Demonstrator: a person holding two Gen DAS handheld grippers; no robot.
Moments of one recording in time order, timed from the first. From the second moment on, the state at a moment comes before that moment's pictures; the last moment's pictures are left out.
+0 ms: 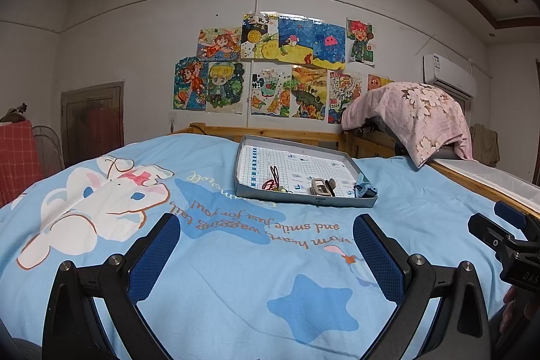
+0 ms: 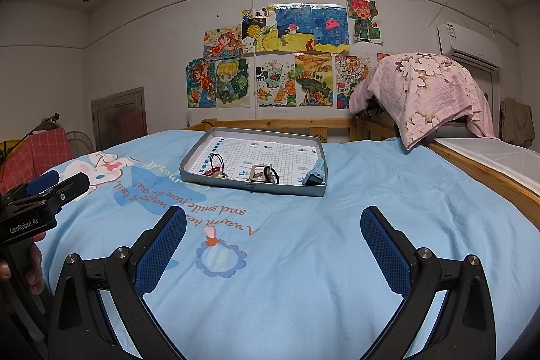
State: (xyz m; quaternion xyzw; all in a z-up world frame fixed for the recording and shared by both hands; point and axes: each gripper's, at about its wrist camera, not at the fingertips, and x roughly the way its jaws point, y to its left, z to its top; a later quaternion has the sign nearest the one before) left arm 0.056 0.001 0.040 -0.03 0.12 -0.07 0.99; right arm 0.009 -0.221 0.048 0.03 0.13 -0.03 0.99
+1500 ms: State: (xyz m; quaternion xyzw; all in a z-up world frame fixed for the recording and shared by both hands) left arm 0.057 0.001 0.039 -0.03 0.12 -0.07 0.99; right arm 0.009 -0.227 0.050 0.03 0.13 -0.03 0.99
